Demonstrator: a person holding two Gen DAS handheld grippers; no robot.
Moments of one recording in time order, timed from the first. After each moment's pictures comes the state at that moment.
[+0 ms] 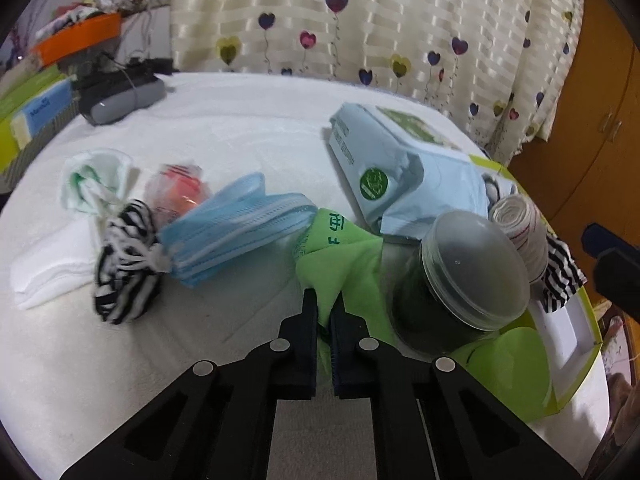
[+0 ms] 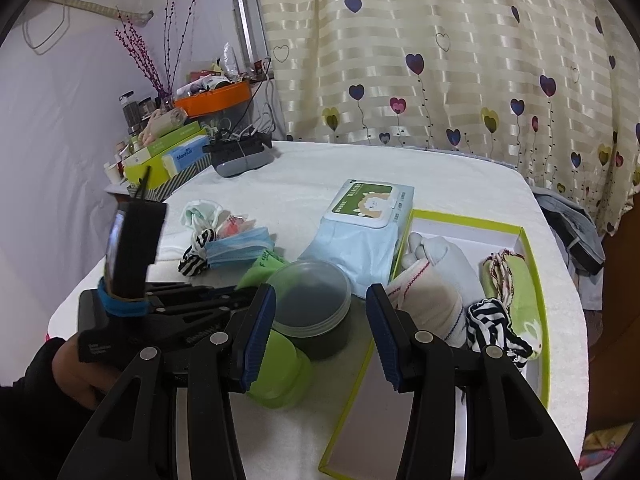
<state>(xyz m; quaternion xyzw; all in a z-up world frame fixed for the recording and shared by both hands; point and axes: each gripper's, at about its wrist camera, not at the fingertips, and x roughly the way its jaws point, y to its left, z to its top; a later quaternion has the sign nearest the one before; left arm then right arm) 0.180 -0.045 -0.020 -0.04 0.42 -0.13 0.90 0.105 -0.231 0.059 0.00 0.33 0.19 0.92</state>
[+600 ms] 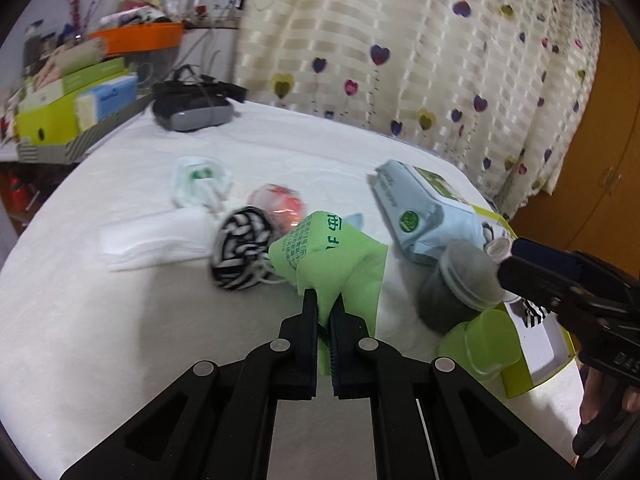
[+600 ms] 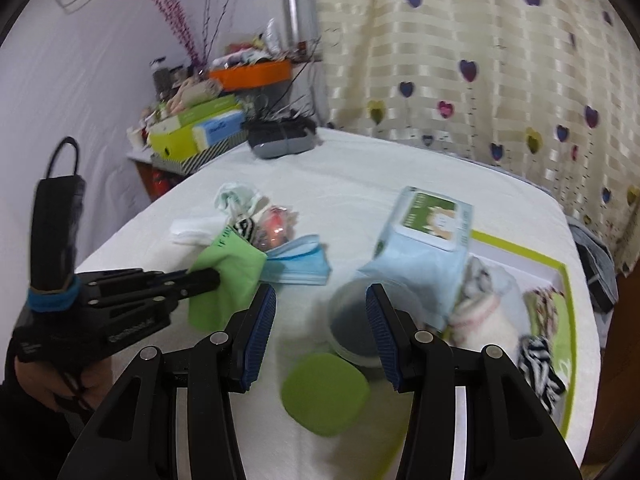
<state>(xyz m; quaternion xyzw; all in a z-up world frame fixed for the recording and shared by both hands) 0.124 0.027 0.012 -0.10 0.37 -0.09 0.92 0.123 -0.165 0.058 -0.07 0.36 0.24 0.90</state>
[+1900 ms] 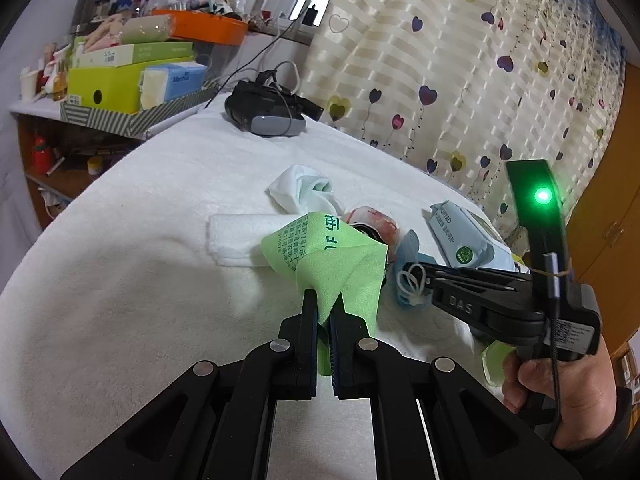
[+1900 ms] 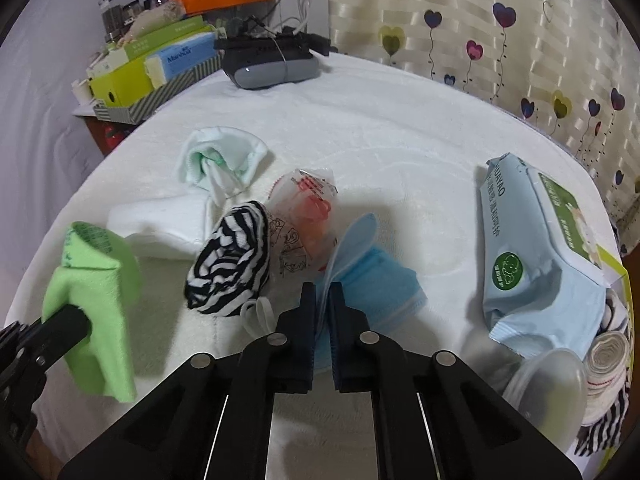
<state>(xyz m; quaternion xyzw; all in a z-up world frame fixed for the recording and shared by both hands) 0.109 0.124 -0.002 -0.17 0.34 -0.06 0.92 0.189 -0.057 -0.001 -0.10 0.45 0.17 0.87</state>
